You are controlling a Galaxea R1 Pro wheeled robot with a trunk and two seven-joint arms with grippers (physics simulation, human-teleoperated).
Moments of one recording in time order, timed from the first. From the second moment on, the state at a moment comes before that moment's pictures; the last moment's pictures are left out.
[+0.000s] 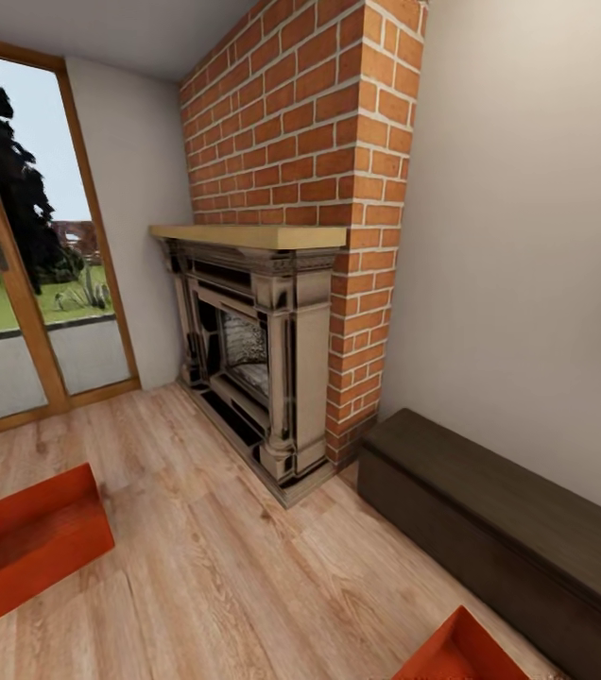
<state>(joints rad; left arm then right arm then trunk) 0.00 0.01 0.01 -0.13 0.14 -0.02 0.01 -0.13 -0.06 0.65 0.02 -0.33 -0.17 -0.02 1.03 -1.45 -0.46</state>
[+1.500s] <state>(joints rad) 0.00 0.01 0.02 -0.13 0.14 -0.02 0.01 -0.13 -0.06 0.65 0.02 -0.33 -0.17 -0.02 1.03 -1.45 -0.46</state>
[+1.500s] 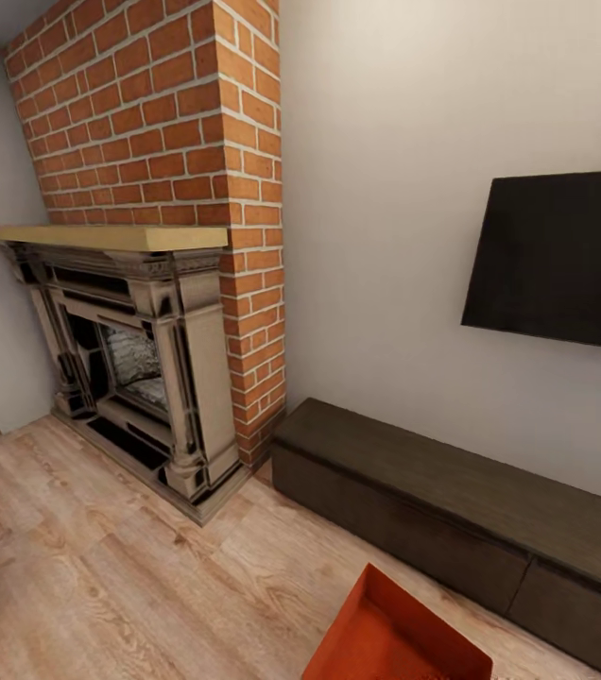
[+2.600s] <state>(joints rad) 0.00 0.01 0.02 -0.13 0.14 -0.02 0.01 -0.13 -0.06 0.65 0.02 -0.33 -0.17 -0.02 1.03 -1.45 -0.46</state>
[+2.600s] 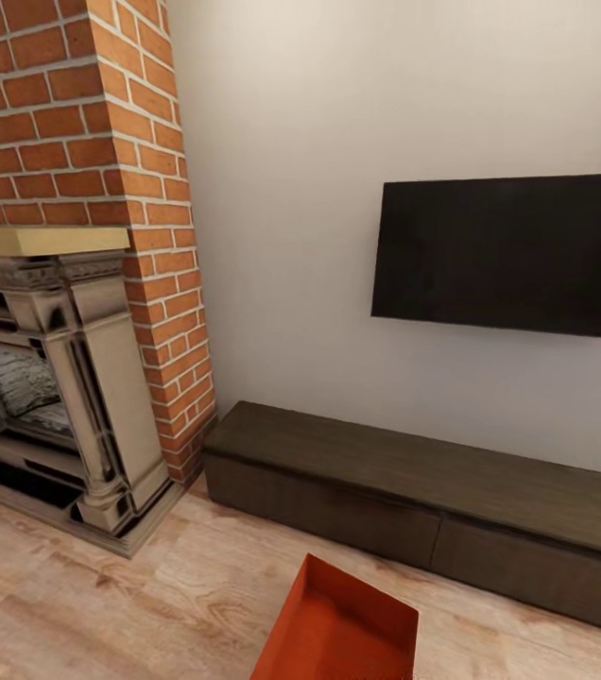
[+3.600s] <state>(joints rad) 0.00 0.01 0.02 -0.13 0.14 -0.02 0.01 -0.13 -0.06 0.65 0.02 -0.33 -0.17 -0.02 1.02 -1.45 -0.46</state>
